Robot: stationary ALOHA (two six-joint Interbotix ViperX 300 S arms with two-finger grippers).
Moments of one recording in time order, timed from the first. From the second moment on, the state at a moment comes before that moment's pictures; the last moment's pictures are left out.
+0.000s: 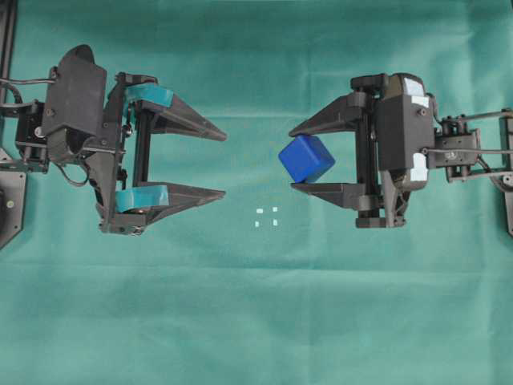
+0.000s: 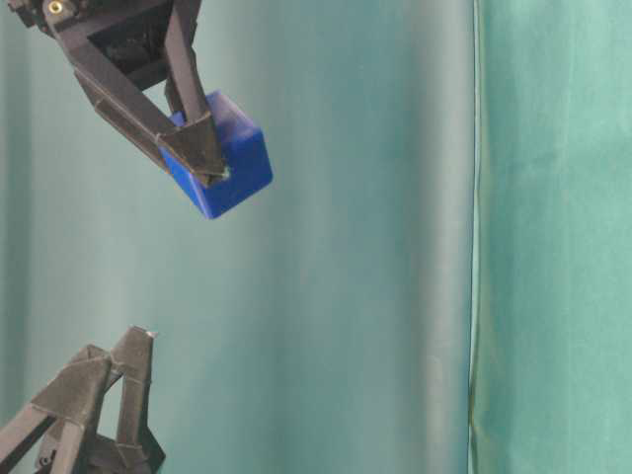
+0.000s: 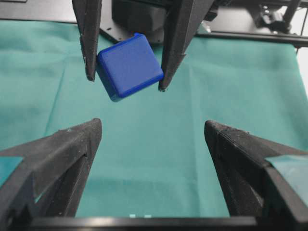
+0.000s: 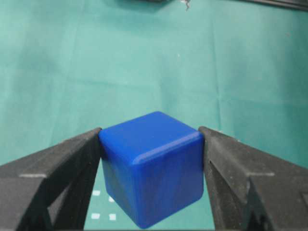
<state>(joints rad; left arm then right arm) -0.02 -0.46 0.69 0.00 -0.01 -0.06 0.02 -0.35 0.60 -0.37 0.24 0.39</state>
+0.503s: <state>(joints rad) -0.02 -0.45 0.69 0.00 -0.01 -0.06 0.03 -0.33 0.60 -0.36 0.24 0.39</state>
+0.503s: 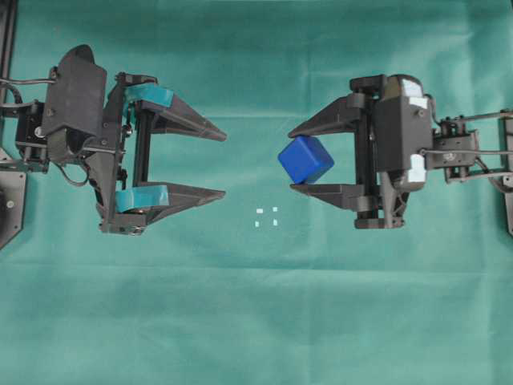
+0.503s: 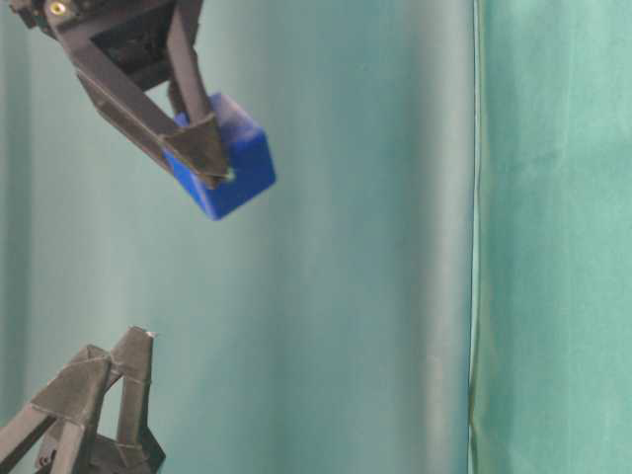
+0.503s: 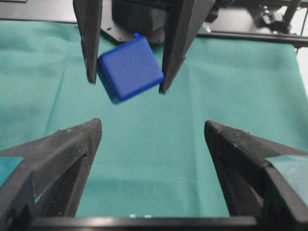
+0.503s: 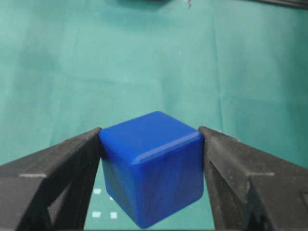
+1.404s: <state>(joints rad) -0.02 -0.46 0.69 0.00 -0.01 -0.06 0.03 0.04 0.60 -0.26 -0.05 0.39</state>
